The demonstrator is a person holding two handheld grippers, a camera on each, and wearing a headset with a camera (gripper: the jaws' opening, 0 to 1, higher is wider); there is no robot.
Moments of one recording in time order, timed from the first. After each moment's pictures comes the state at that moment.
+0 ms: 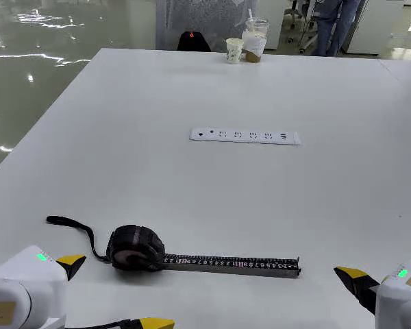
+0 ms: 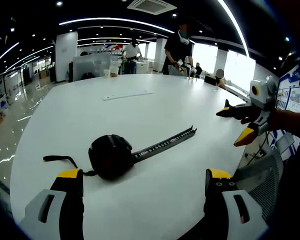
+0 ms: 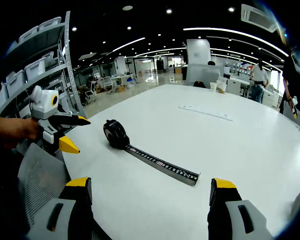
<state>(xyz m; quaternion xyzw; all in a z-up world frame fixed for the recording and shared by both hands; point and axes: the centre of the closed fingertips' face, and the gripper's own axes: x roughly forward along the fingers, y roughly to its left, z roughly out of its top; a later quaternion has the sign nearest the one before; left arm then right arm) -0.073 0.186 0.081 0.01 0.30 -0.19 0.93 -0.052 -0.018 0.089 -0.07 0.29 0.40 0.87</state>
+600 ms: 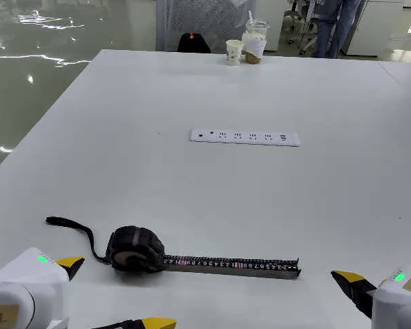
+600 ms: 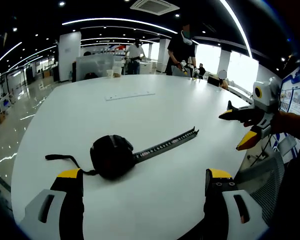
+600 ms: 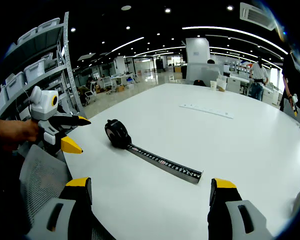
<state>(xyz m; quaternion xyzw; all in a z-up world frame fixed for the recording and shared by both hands) -0.073 0.186 0.084 0.01 0.30 -0.18 0.94 -0.055 -0.017 0.087 -0.06 0.30 0.40 0.86</state>
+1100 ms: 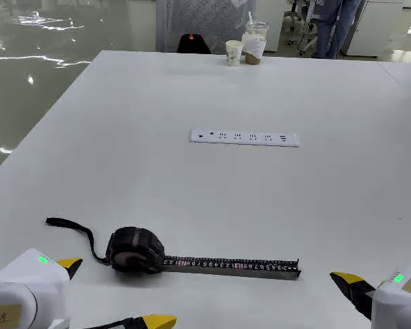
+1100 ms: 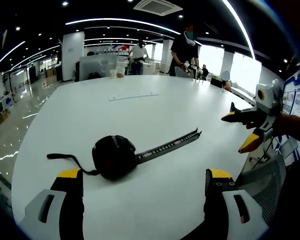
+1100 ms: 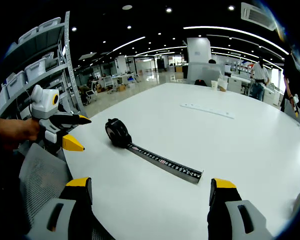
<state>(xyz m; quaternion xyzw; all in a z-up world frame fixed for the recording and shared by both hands) -0.070 0.188 0.083 0.01 0.30 -0.17 0.94 -0.055 -0.017 0.085 -0.06 0.30 0.40 0.86</state>
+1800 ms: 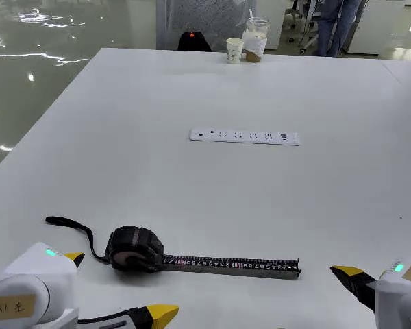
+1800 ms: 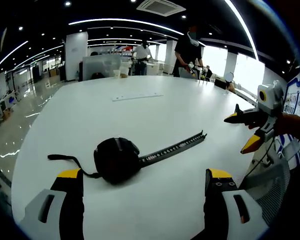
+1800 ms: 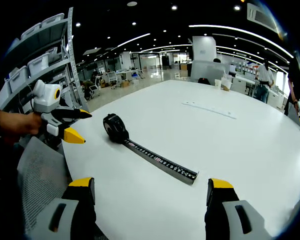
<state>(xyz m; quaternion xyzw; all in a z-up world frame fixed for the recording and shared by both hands) -0.058 0.190 0.079 0.01 0.30 -0.15 0.94 -0.042 -0.026 0.077 -0.08 0.31 0.42 0.85</state>
